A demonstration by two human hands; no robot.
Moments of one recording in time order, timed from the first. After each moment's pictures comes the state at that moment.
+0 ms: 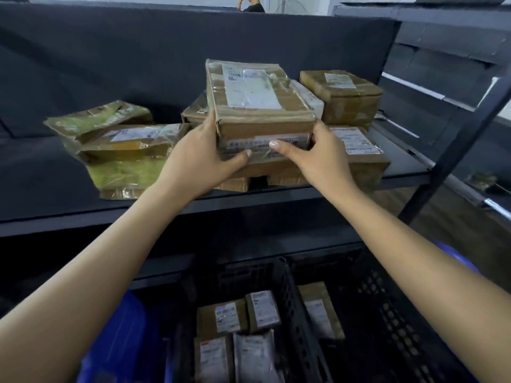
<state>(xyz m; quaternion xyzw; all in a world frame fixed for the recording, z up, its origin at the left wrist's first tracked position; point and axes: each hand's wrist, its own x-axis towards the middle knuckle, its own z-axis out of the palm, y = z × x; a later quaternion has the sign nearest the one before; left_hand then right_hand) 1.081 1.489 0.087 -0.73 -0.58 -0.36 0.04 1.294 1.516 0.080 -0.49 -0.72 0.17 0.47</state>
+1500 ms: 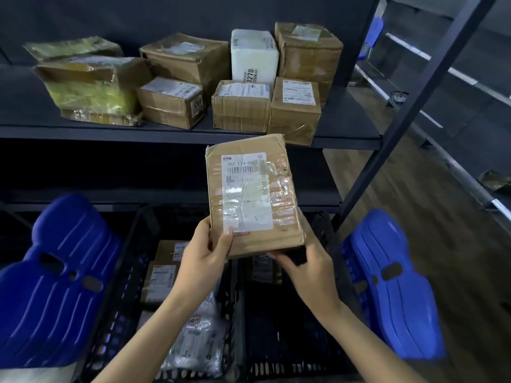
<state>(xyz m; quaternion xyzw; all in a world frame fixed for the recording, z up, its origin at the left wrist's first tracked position) 1.322 1.284 -0.063 -0.45 -0.63 -0.53 -0.35 1.511 1.336 -0.097 -0.44 -0.74 0.27 0.43</state>
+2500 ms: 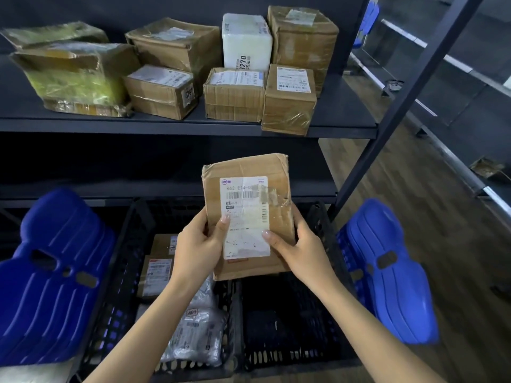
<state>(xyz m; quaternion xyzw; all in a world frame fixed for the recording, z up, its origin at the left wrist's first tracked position) 1.318 1.300 -0.073 -0.46 -0.66 -0.51 -0.31 1.507 1.346 -0.080 -0.50 -0.66 0.45 0.32</state>
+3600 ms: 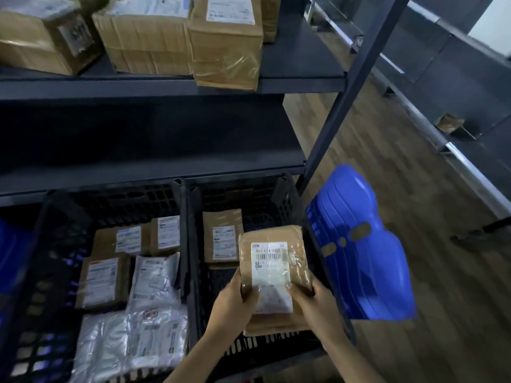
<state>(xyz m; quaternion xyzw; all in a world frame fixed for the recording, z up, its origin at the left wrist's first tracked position) 1.445 1.303 -0.250 -0.53 -0.68 -0.23 -0.46 1.631 1.311 -0.243 -0.68 -0.48 0.48 0.27</state>
